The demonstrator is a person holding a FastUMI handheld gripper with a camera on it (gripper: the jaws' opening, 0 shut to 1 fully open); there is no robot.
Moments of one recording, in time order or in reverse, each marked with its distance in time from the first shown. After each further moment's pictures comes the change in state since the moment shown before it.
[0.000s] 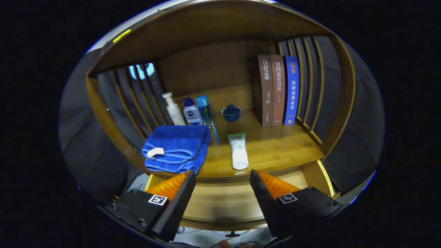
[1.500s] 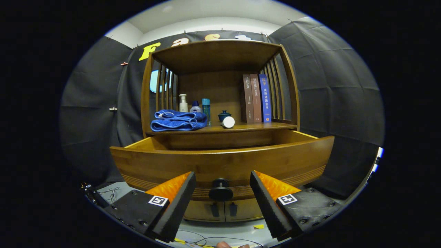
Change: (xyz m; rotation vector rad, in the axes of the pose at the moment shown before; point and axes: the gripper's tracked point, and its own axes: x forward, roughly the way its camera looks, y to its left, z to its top) arm -0.030 -0.034 -0.199 -0.098 -0.395 -0.073
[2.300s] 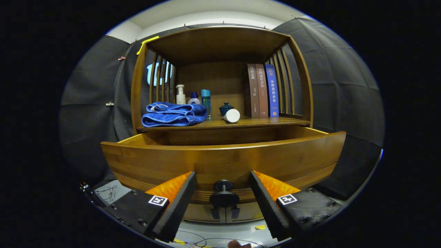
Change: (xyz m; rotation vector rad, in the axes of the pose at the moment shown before) arm 0.058 0.005 -0.001 -0.010 0.060 0.002
